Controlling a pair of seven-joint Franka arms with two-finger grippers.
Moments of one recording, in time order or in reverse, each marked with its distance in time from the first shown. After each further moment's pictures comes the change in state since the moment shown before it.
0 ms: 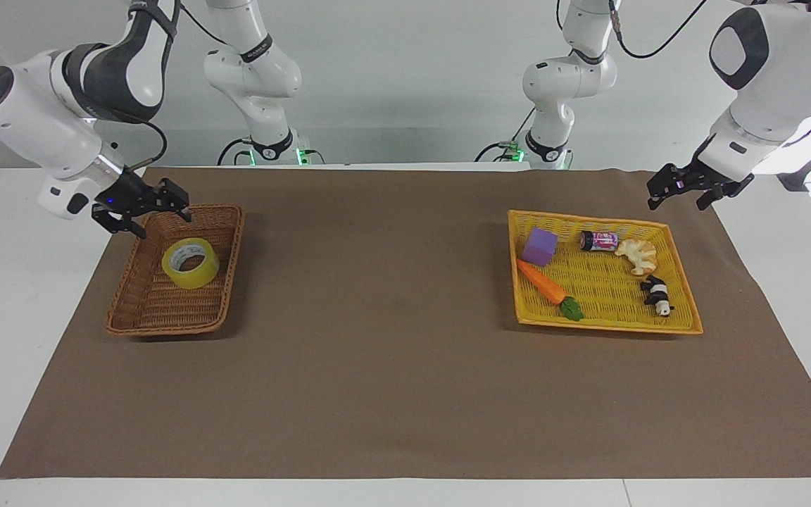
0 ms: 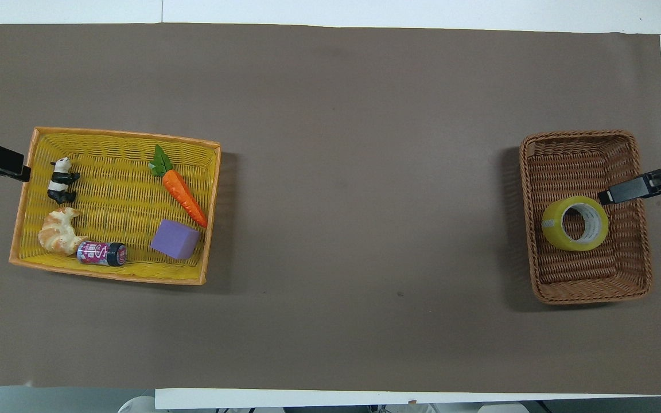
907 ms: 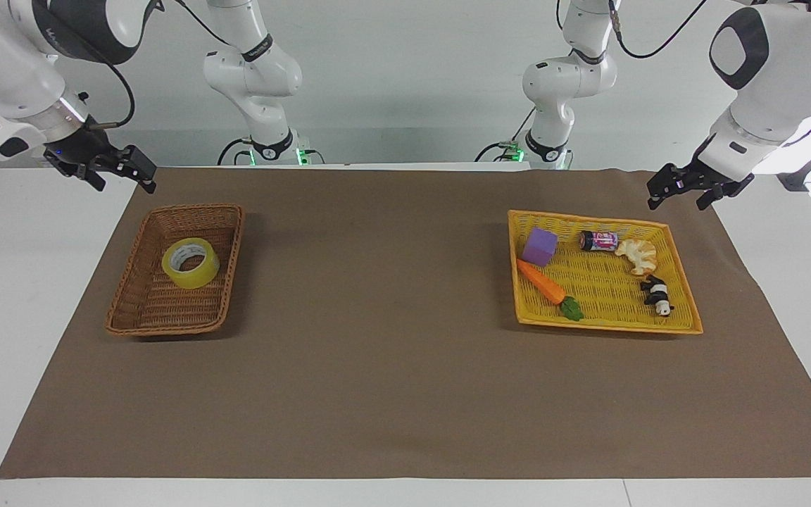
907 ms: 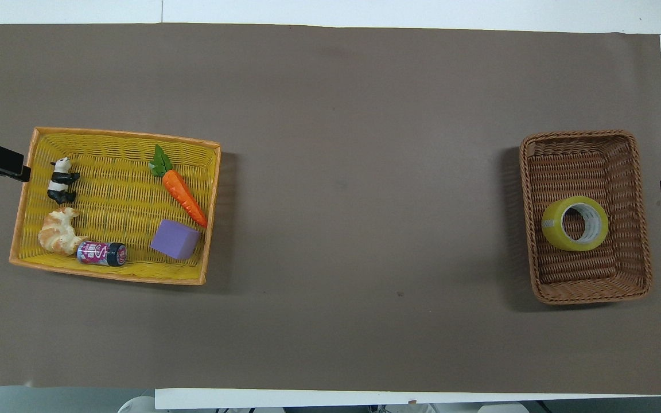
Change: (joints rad) left arm 0.000 0.000 0.000 0.000 0.000 0.000 0.000; right arm 0.089 0.007 -0.108 0.215 -0.100 -0.200 0.272
